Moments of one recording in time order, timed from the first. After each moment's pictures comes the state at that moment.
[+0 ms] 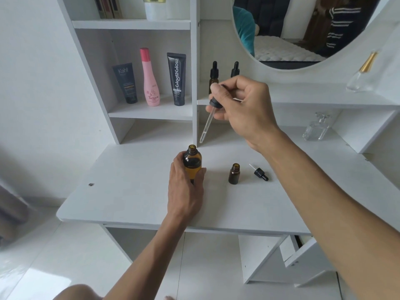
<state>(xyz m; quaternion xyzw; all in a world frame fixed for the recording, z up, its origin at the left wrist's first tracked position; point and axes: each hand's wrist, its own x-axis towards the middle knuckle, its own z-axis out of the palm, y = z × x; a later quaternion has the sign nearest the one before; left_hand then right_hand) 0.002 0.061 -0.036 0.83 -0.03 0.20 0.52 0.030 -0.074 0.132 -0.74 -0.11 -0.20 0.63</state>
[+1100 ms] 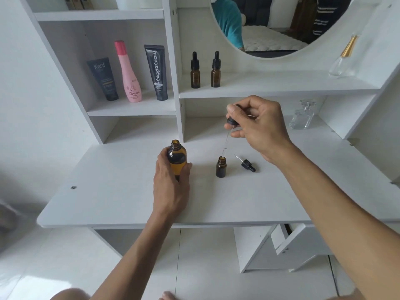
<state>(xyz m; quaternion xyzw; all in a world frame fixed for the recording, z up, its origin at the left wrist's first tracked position) 0.008 0.064 -0.046 0.83 -0.03 0.19 0.52 0.019 -0.137 0.086 -0.77 -0.03 -0.20 0.61</state>
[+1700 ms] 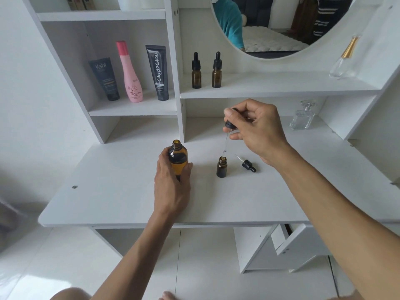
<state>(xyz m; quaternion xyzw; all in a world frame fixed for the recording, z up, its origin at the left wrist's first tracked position) 0.010 0.064 -0.048 0.83 -0.03 0.19 0.53 0.021 -0.134 0.081 -0.78 -0.03 -0.19 0.60</state>
